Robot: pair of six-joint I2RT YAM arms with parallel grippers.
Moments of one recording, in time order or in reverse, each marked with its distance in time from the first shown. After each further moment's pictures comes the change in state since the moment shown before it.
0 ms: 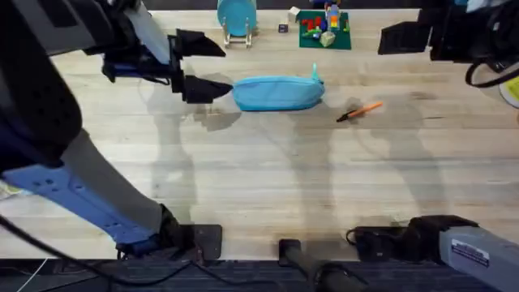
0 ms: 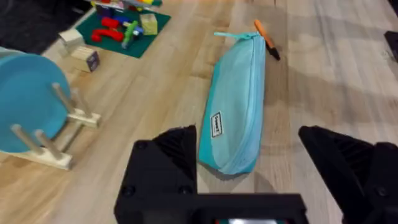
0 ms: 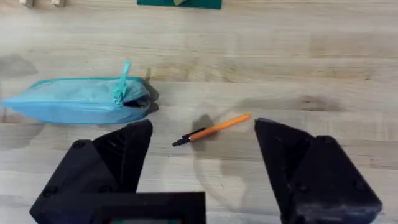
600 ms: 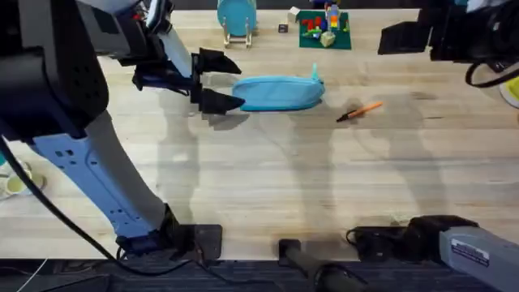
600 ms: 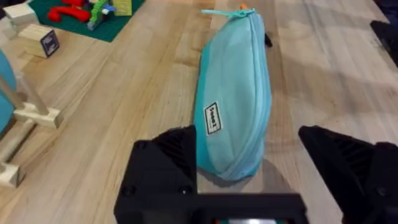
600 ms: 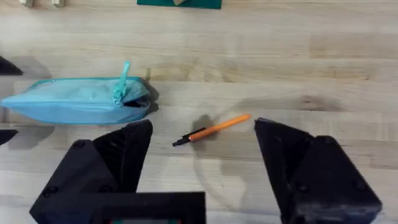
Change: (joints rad) left arm -0.079 0.162 0.000 0.060 0.009 0.033; right arm 0.000 0.000 0.000 0.000 0.000 0.000
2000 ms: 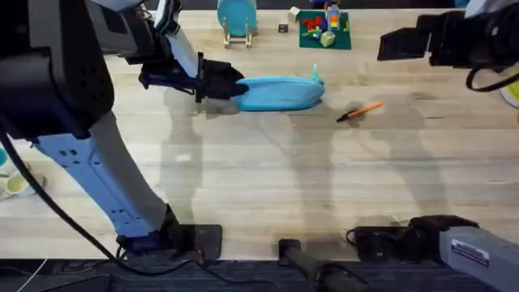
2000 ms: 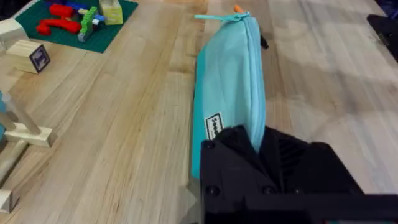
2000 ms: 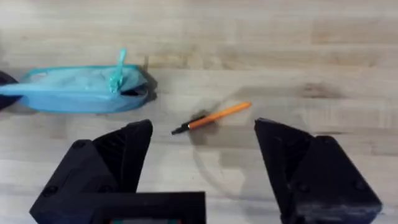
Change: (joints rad) left arm -0.036 0.001 0.003 0.020 0.003 0.007; right arm 0.000 0.000 0.000 -0.045 0.000 0.000
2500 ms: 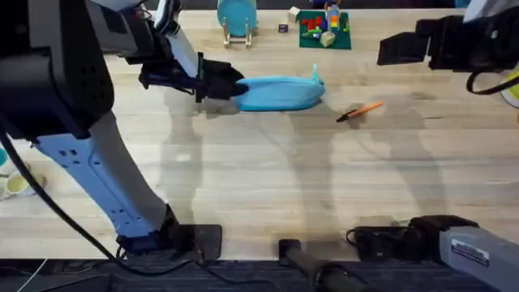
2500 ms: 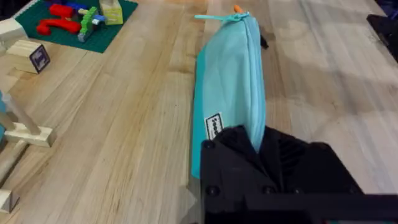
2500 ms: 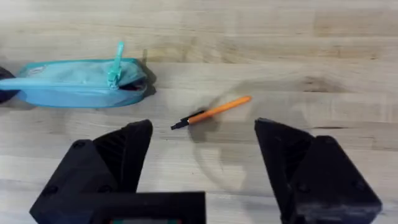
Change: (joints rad) left arm 0.000 0.000 0.000 0.000 0.000 0.000; right arm 0.000 0.000 0.000 -0.028 -0.001 0.000
